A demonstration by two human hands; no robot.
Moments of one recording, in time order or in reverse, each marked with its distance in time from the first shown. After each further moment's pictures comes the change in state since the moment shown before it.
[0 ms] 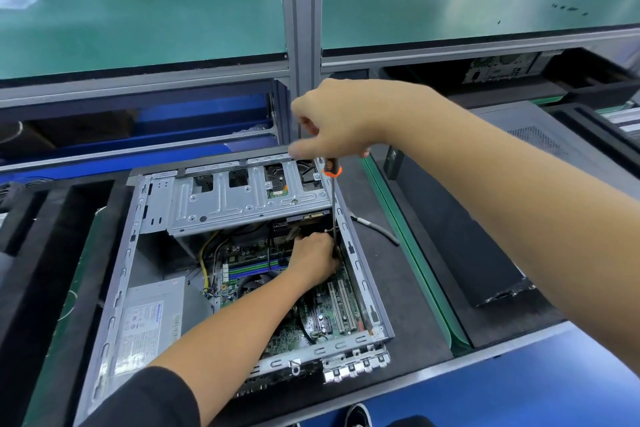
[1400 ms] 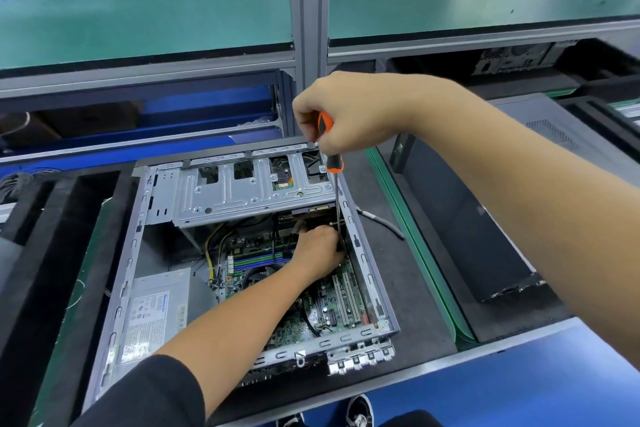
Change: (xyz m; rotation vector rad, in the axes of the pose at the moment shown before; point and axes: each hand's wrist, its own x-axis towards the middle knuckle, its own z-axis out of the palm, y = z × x) left_hand 0.000 -0.004 0.004 0.020 0.019 0.058; right_hand -0.008 0.002 0.001 0.157 0.009 -0.135
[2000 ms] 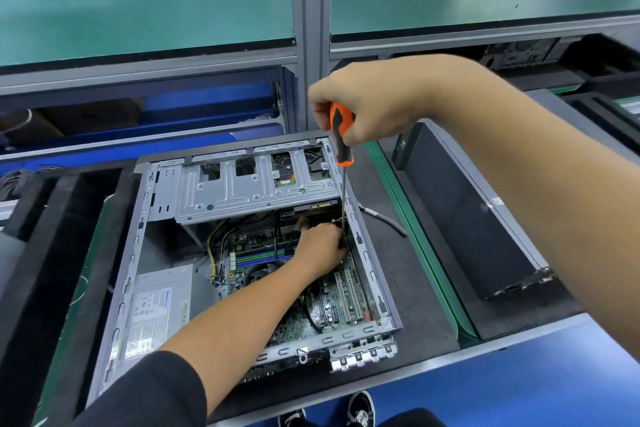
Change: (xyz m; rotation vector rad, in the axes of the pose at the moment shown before) left_hand 0.002 -0.003 0.003 -0.029 0.027 -0.015; right_hand -0.004 0.009 -0.010 -0.054 -0.068 0.050
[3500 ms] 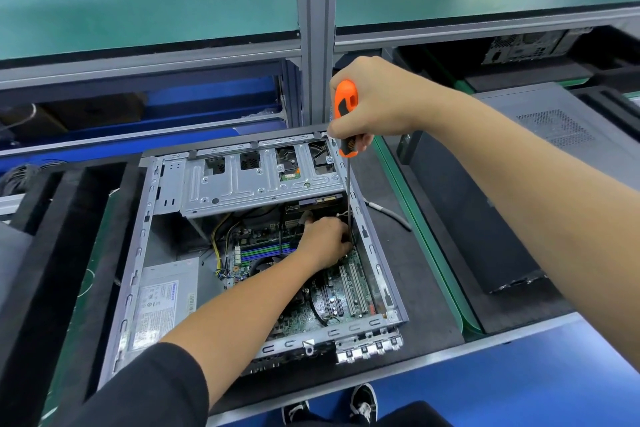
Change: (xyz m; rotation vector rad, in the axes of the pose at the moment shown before) left_hand -0.002 -0.002 -0.008 -0.066 -0.076 0.025; right_hand 0.007 0.015 0.035 0.267 0.327 0.103
